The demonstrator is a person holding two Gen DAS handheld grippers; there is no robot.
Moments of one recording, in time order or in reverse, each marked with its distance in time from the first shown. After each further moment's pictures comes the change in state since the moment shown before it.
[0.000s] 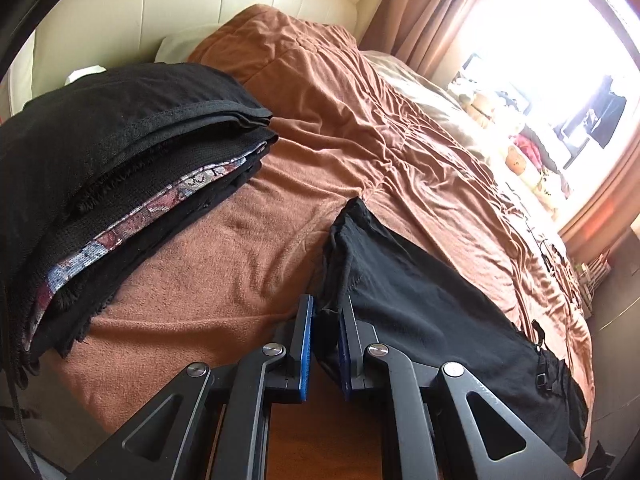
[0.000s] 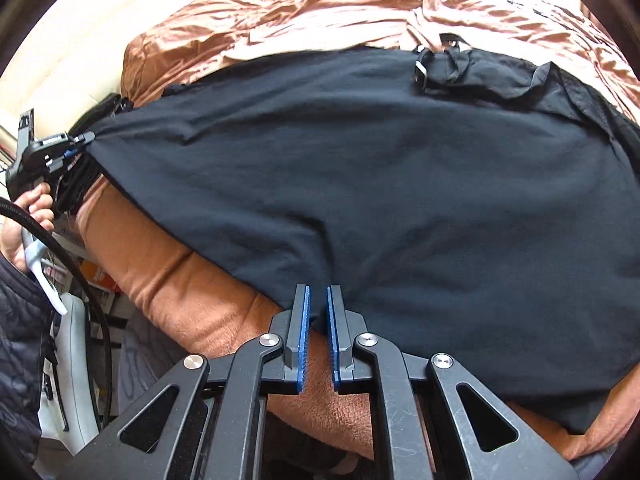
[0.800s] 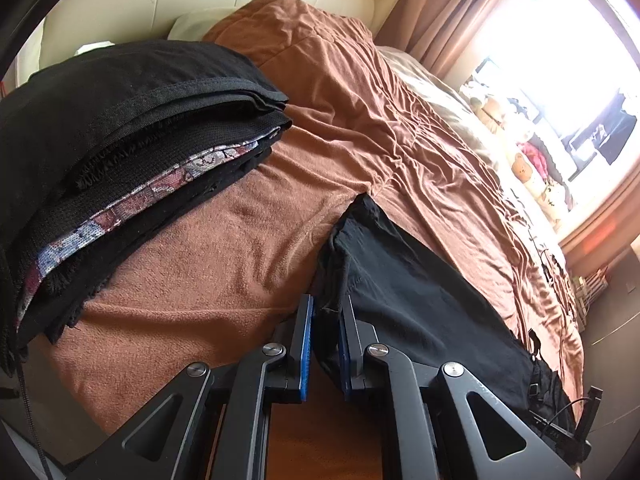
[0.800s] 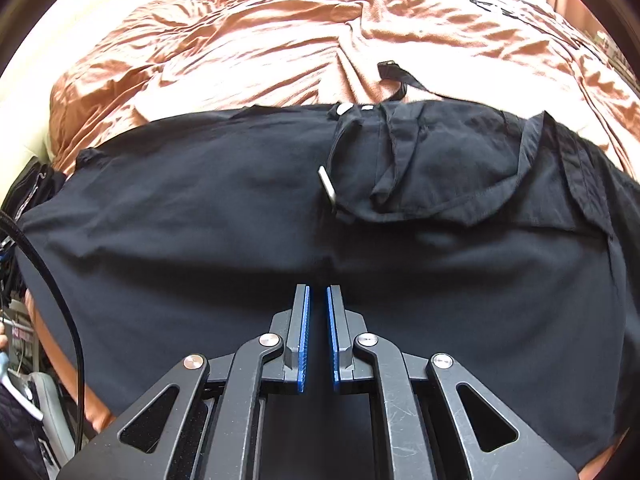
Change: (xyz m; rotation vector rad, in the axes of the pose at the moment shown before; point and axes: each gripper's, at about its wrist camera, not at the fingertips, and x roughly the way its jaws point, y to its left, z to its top) left arm 0.009 0.011 0.003 -0.064 0.030 -0.008; right arm 0.075 -0.038 0.103 0.096 0.011 -0.185
